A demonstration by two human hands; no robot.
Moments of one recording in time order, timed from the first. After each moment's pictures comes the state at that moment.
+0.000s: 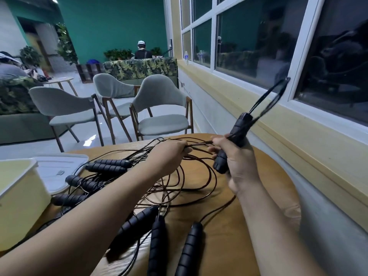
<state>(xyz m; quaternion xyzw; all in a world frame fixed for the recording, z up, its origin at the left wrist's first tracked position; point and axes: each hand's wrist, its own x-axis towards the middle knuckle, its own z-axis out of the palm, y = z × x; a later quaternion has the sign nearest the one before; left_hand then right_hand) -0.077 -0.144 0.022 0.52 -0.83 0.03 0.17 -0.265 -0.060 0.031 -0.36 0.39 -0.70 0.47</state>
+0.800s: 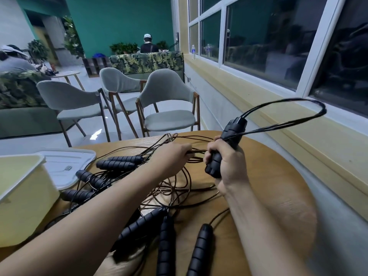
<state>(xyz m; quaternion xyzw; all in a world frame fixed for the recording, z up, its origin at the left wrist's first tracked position) -0.055 -0.151 0.006 0.52 -0.84 0.05 0.14 -0.220 -0.069 0.027 -0.31 0.34 -0.69 0.56</state>
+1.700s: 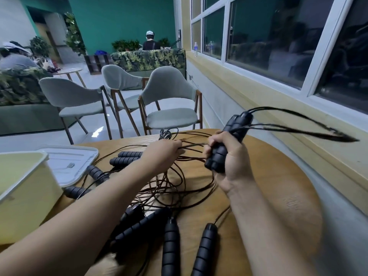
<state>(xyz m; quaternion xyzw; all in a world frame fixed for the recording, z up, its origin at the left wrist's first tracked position) -0.024 -0.158 0.011 0.56 -0.82 0.06 0.10 -0.212 -0.068 0.039 -0.30 0.27 -0.69 0.60</state>
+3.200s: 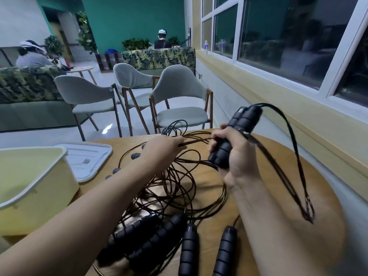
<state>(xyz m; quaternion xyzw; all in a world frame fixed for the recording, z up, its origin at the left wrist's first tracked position) 0.015 -0.151 0.019 0.56 -0.81 0.12 0.14 -0.182 -0.072 0.046 -0.30 0.25 -0.70 0.60</state>
